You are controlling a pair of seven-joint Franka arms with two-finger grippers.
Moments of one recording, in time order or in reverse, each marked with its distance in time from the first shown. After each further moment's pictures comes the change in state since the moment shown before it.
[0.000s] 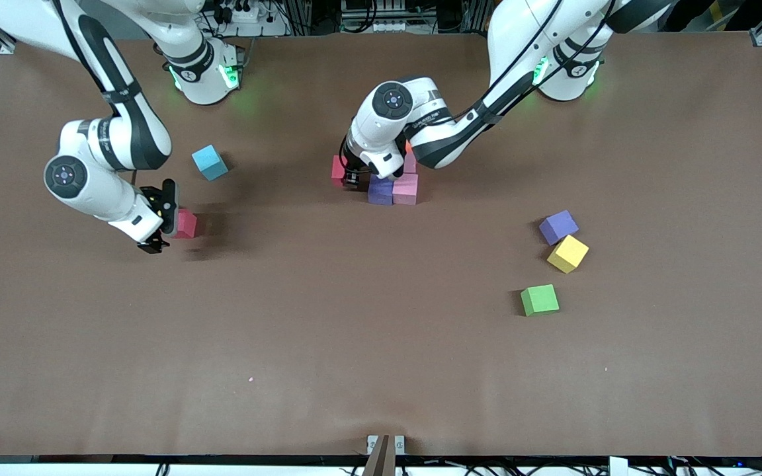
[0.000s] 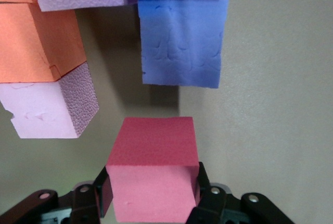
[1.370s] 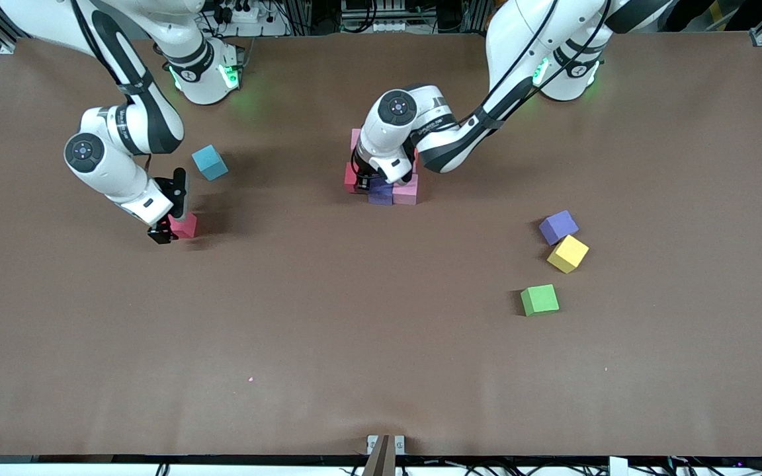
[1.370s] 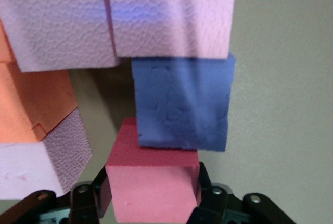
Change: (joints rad) left arm -0.034 0.002 0.078 -0.051 0.036 0.029 0.000; right arm -0.010 0.001 -0.004 -0.159 0.000 0.258 0.000
